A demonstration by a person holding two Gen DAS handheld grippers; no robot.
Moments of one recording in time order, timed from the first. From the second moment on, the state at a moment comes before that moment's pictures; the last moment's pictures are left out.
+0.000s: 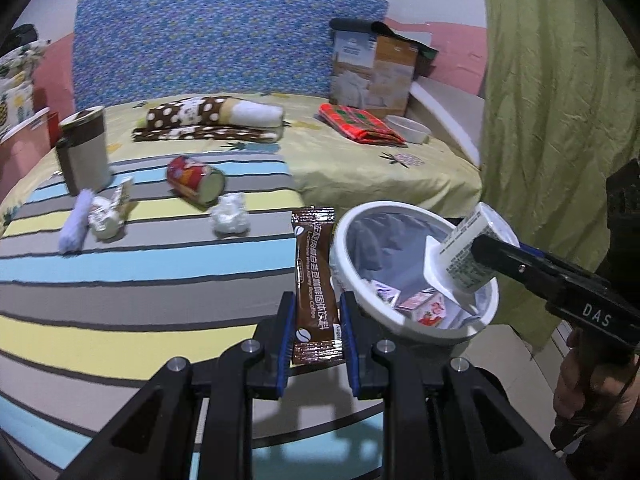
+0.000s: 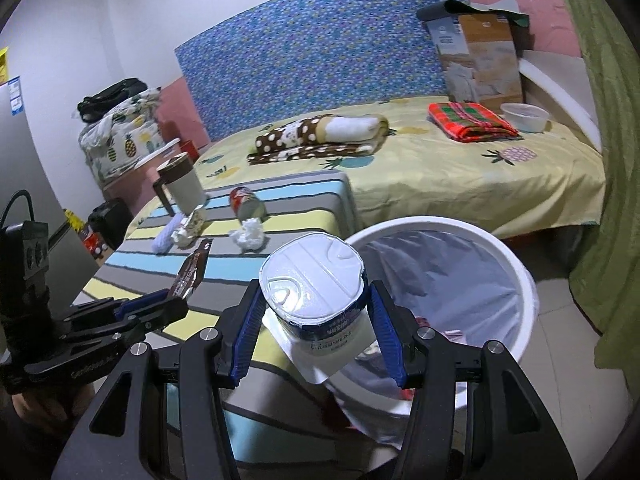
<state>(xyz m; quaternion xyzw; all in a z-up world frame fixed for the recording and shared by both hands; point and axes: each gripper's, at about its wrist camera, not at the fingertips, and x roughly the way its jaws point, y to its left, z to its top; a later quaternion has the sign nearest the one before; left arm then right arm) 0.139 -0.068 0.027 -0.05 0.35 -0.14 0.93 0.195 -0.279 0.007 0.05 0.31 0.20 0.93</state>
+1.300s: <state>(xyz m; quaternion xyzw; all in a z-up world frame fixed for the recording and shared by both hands) 0.204 -0.160 -0.011 -0.01 0.41 -0.22 0.89 0.232 -0.342 -0.029 0.08 0.37 0.12 0.92</state>
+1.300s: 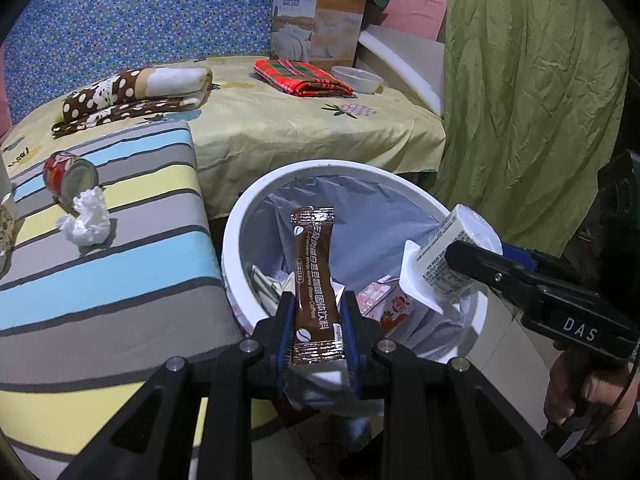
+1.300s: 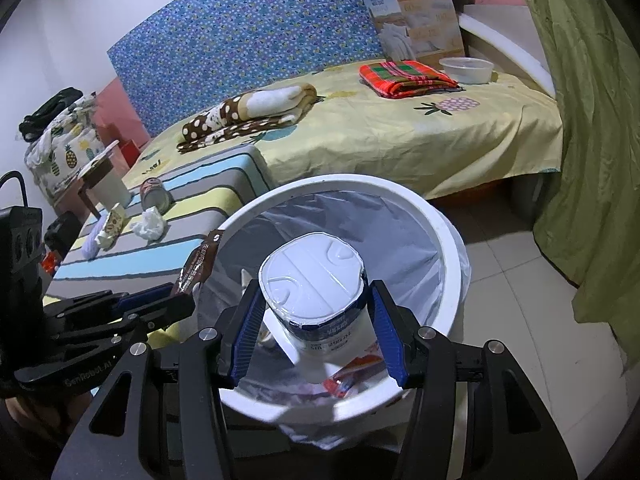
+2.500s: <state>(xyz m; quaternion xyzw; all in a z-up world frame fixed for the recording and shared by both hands) 0.162 -0.104 0.016 -0.05 0.36 -0.18 0.91 0.197 -0.298 0.007 0.04 0.31 0.17 0.93</state>
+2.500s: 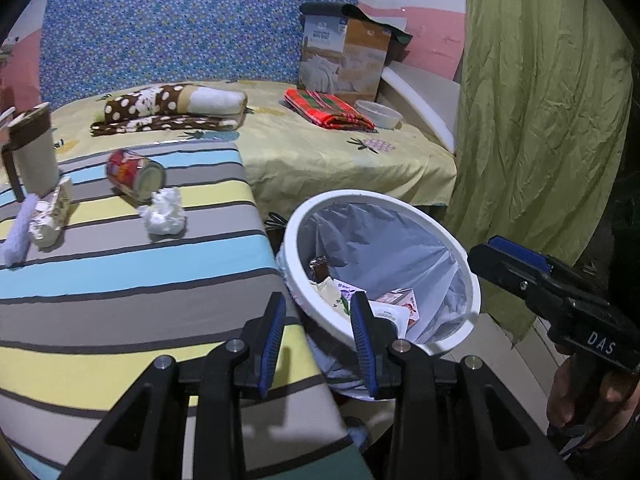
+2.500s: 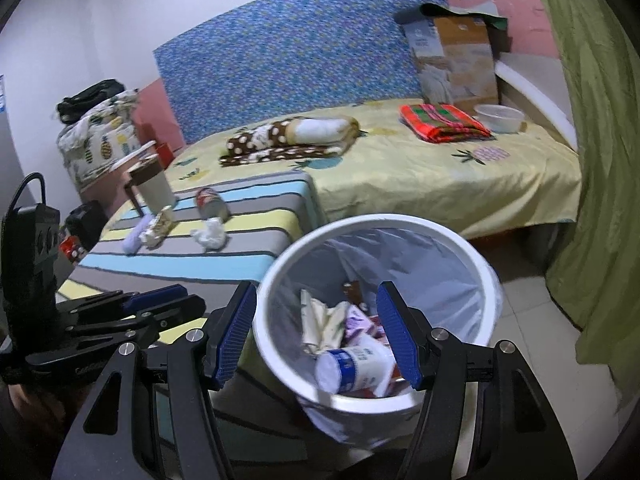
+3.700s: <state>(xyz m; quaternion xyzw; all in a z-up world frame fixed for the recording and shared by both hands) 0.105 0.006 0.028 -0.09 0.33 -0.06 0.94 0.179 -0.246 0.012 0.01 0.32 0.24 0.92</state>
